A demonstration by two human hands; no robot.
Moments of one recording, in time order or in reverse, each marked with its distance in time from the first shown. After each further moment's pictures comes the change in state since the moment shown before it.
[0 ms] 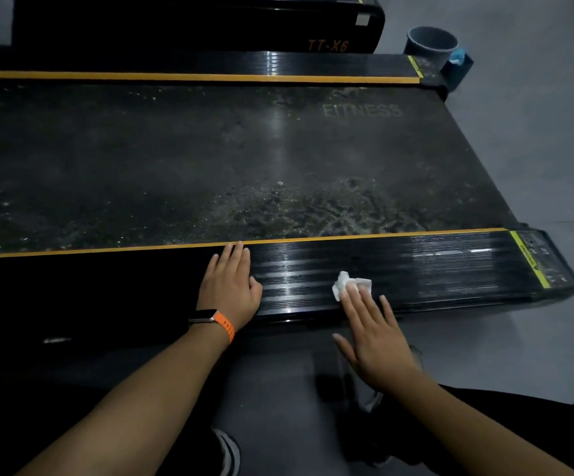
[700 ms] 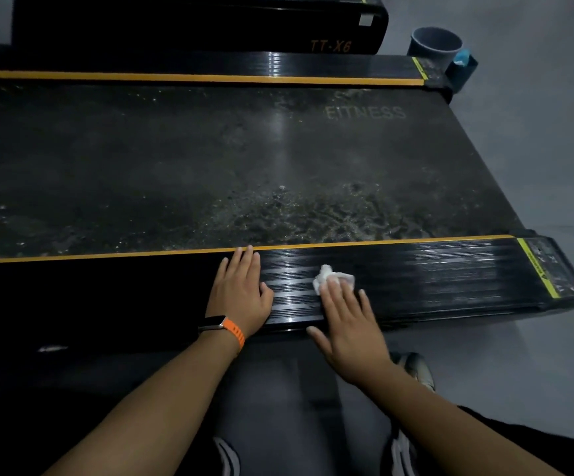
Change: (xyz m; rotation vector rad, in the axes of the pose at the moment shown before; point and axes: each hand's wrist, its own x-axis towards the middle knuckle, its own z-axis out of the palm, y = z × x) left_hand 0.007 0.013 0.004 -0.046 0.004 0.018; right_hand 0.045 -0.038 -0.004 0.125 0.004 0.024
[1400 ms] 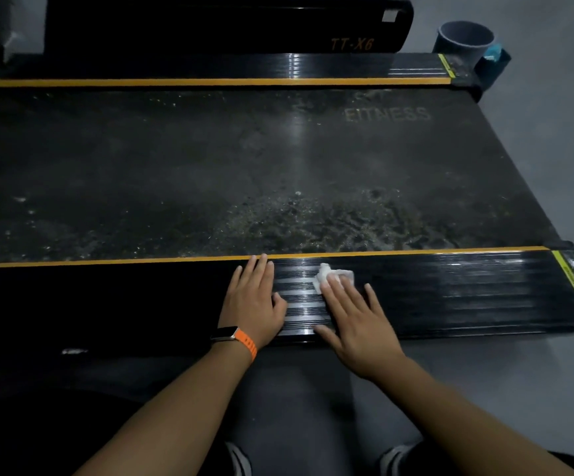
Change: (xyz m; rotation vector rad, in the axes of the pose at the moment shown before) left_hand 0.001 0.001 0.000 -0.016 -0.003 -0.005; right_hand 0.033 0.009 -0.005 -0.004 -0.098 -0.105
